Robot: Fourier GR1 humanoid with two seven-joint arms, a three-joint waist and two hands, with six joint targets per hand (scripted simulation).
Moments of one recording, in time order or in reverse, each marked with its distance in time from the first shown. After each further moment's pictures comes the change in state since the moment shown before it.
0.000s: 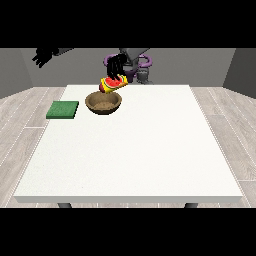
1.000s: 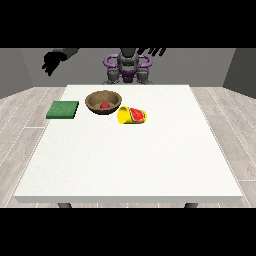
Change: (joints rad) left arm 0.147 0.133 0.505 -0.424 0.540 0.115 -0.254; right arm 0.050 0.042 -0.014 -0.004 0.035 -0.119 -0.011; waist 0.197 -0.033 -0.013
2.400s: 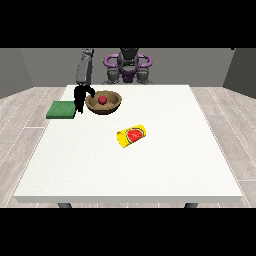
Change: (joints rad) left arm 0.133 0.379 0.628 -0.210 0.921 -0.619 -0.191; right arm -0.113 0.198 0.043 0.332 0.081 -0.141 -0.336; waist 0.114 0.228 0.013
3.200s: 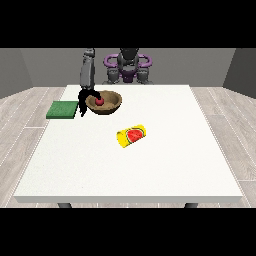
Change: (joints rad) left arm 0.042 0.105 0.057 -0.046 0.096 -0.040 0.015; right arm -0.108 0.026 0.020 0.154 0.027 -0.037 -0.192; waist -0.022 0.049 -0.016
